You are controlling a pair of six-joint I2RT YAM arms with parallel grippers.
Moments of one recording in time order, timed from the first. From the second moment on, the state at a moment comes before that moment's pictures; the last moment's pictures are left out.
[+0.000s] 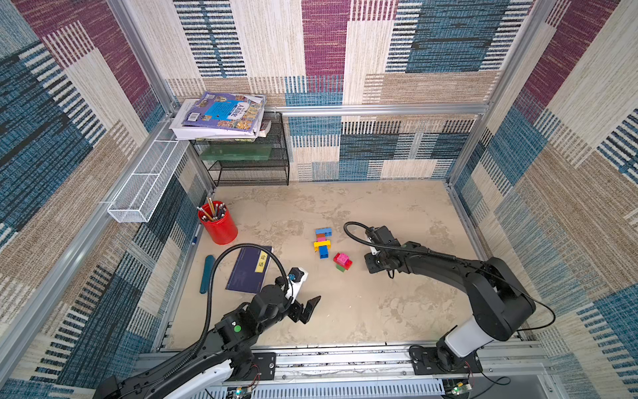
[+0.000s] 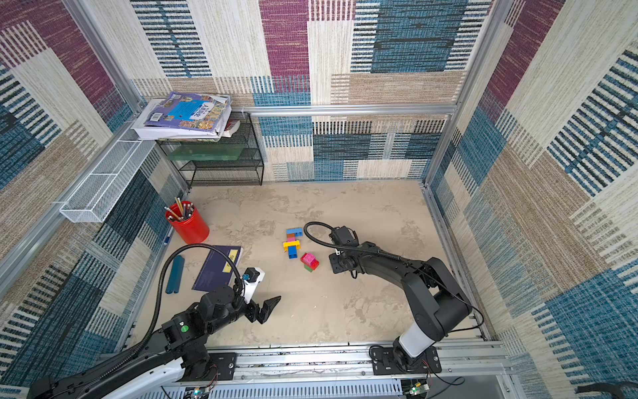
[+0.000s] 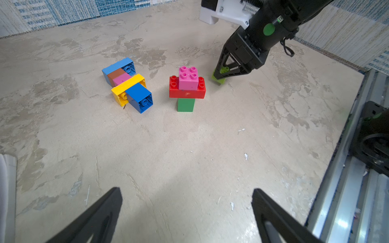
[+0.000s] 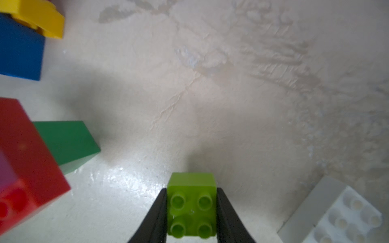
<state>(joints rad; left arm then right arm) -0.88 0.60 0.29 -0.17 -0.10 -0.15 0.56 1.58 0.91 -0.40 0.09 0.22</state>
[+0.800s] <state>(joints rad) -0.88 0.60 0.29 -0.13 -0.16 -0.10 0.63 1.68 1.30 -0.64 -0.02 -0.02</state>
